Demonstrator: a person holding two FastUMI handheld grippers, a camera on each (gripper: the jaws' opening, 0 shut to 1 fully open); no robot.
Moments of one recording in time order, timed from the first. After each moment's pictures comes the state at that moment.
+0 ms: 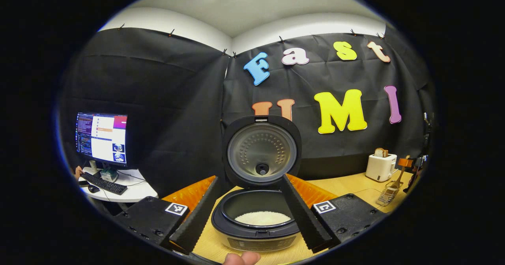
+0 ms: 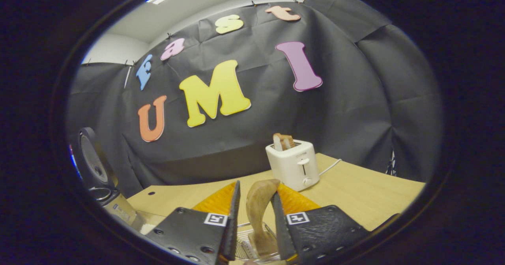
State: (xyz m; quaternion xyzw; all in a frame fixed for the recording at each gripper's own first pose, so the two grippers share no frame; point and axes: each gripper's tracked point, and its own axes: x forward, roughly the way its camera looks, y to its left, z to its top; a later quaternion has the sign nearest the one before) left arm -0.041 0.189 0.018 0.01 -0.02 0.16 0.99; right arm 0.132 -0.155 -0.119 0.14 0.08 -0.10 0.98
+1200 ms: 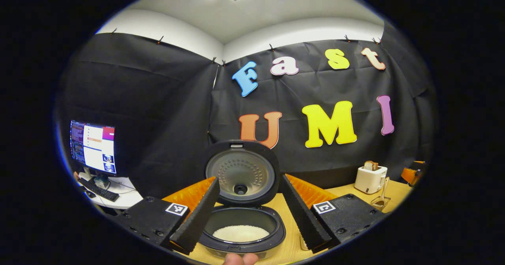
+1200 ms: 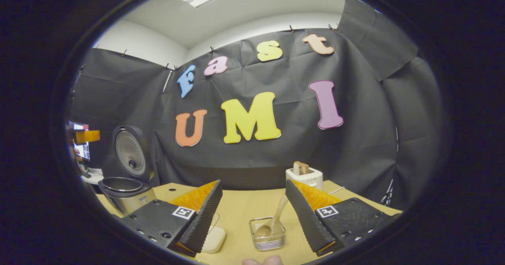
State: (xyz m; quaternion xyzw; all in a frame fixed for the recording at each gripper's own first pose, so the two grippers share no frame) left arm -0.005 0.143 0.090 0.03 -0.05 0.13 0.99; right arm 0.024 -0.109 -0.039 0.04 -0.01 -0.03 1.00
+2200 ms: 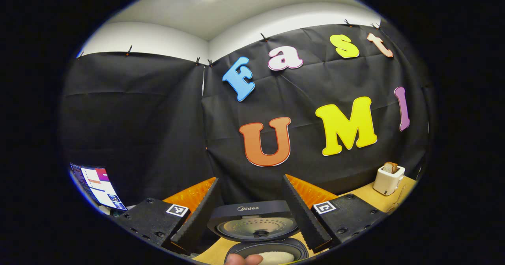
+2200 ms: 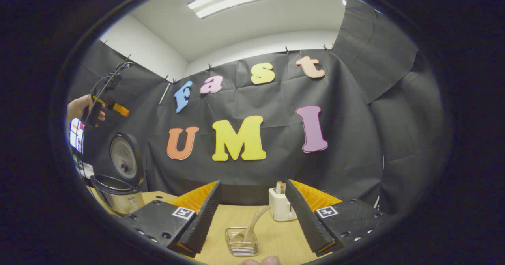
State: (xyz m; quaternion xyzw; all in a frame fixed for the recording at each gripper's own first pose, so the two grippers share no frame) left arm 0.138 0.211 0.198 0.08 0.01 0.13 0.99; right arm -0.001 -0.144 -0.023 0.02 -0.06 -0.04 1.00
